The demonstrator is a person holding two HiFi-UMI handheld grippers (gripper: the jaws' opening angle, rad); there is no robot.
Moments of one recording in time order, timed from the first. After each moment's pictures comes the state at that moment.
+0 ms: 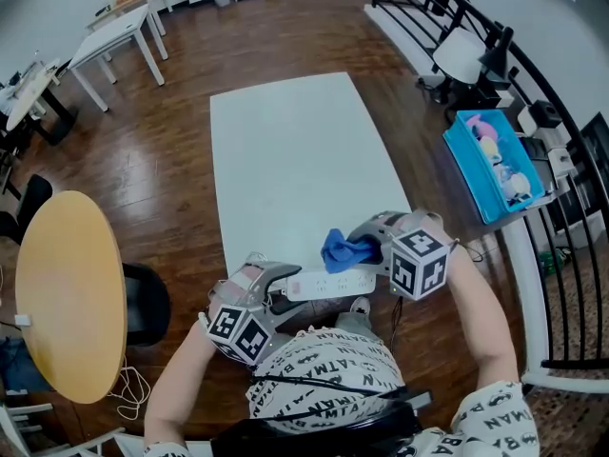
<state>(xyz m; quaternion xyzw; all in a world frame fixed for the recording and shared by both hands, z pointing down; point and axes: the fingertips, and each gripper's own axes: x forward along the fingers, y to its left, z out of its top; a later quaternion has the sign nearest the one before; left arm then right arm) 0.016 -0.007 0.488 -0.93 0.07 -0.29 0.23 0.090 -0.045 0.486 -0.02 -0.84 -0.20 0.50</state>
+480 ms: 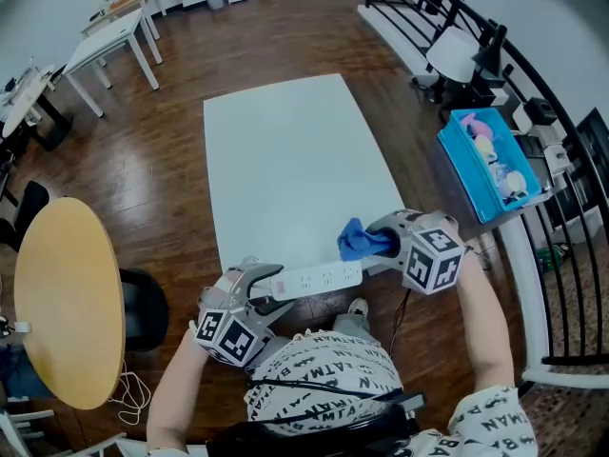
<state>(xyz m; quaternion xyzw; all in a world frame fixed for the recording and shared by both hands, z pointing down) -0.002 -0.022 0.482 -0.93 0.11 -0.27 0.20 0.138 -0.063 0.485 0.07 -0.85 -0.17 0.50</state>
